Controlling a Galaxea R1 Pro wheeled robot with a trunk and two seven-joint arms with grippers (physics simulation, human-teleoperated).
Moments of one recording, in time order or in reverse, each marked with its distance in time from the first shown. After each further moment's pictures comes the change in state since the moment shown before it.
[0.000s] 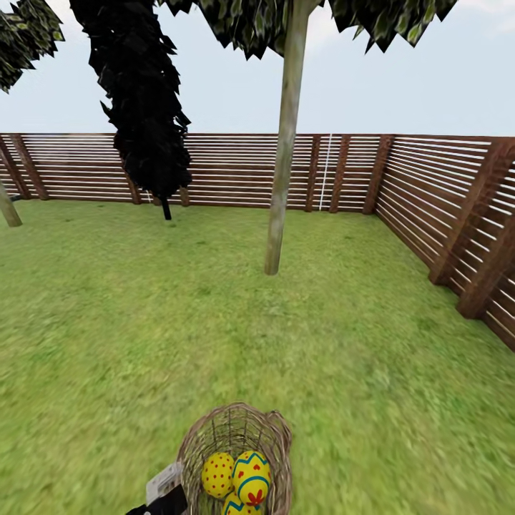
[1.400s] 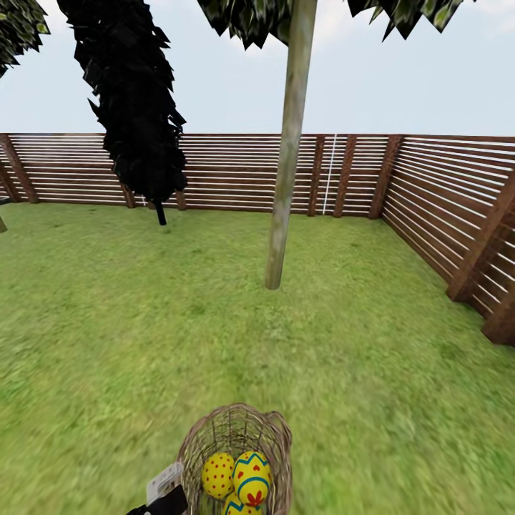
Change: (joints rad) left arm 0.000 -0.001 0.000 0.002 0.000 -0.001 0.000; right arm 0.000 0.017 -0.001 -0.012 -0.004 0.000 0.009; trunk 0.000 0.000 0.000
